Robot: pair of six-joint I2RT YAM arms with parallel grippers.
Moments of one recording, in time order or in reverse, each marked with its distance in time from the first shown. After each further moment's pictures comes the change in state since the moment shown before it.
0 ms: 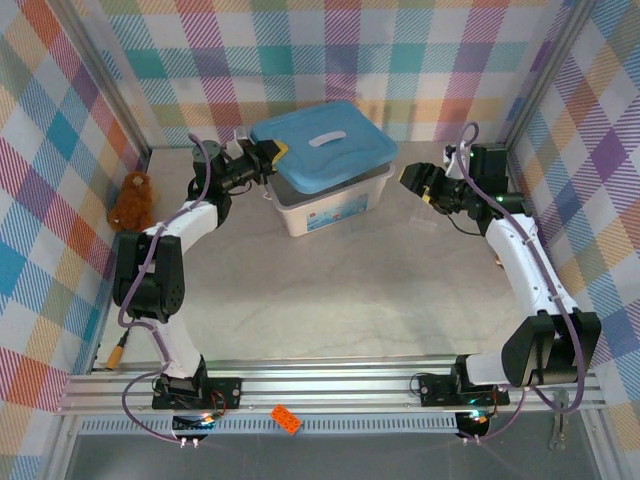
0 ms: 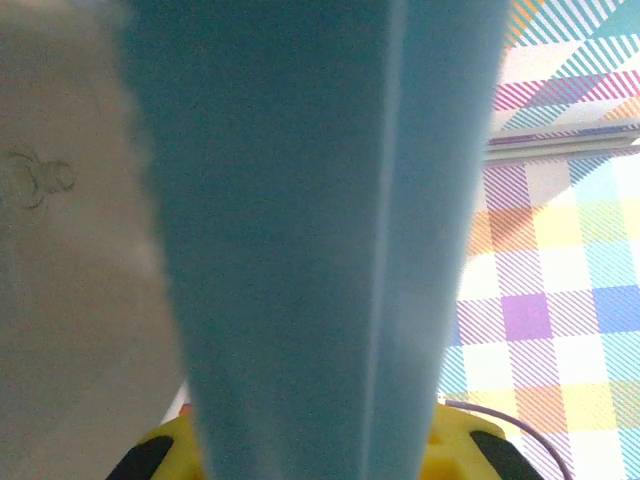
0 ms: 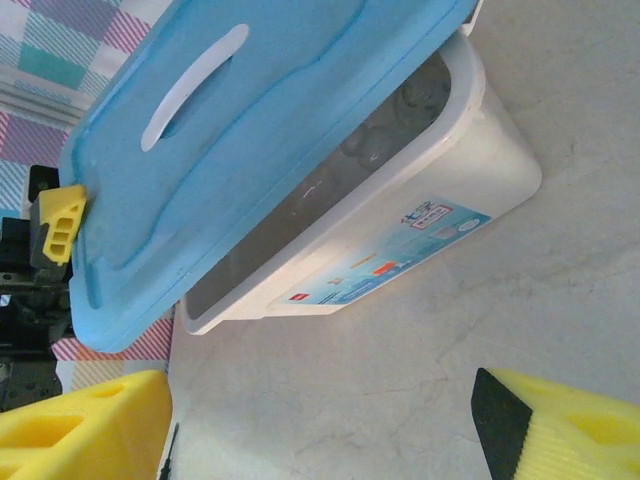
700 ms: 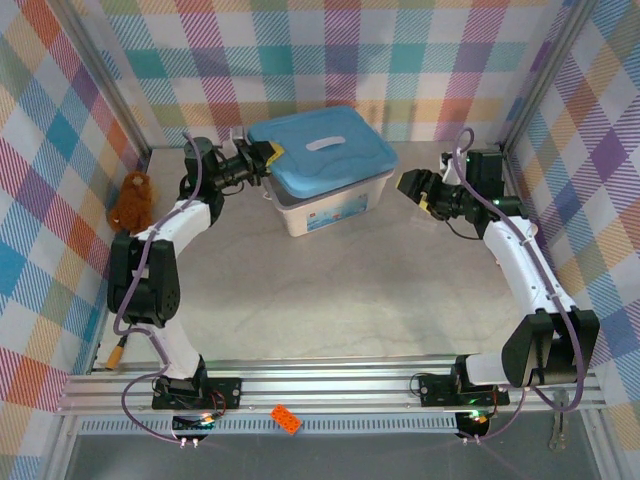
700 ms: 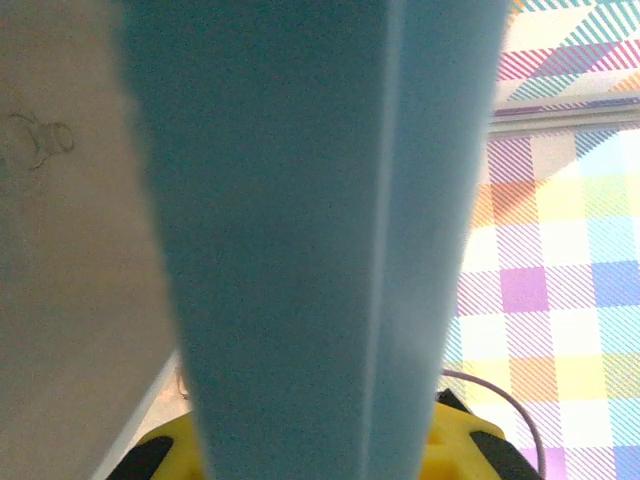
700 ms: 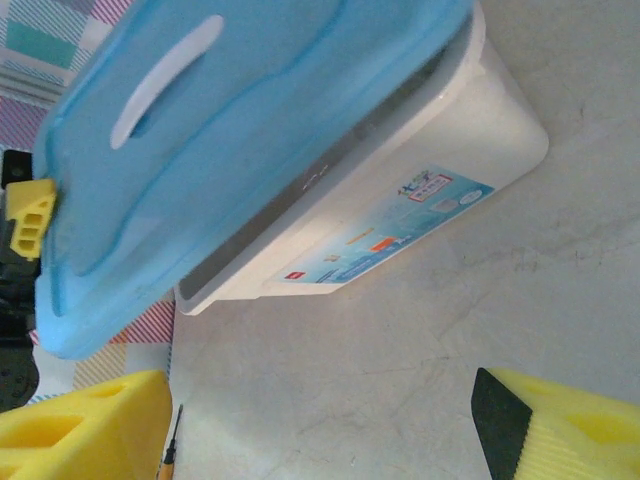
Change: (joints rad) left arm 0.043 -0.049 0.005 -0.094 0.094 0.031; right arm -0.002 -0.001 -0.048 0.006 -0.024 0.003
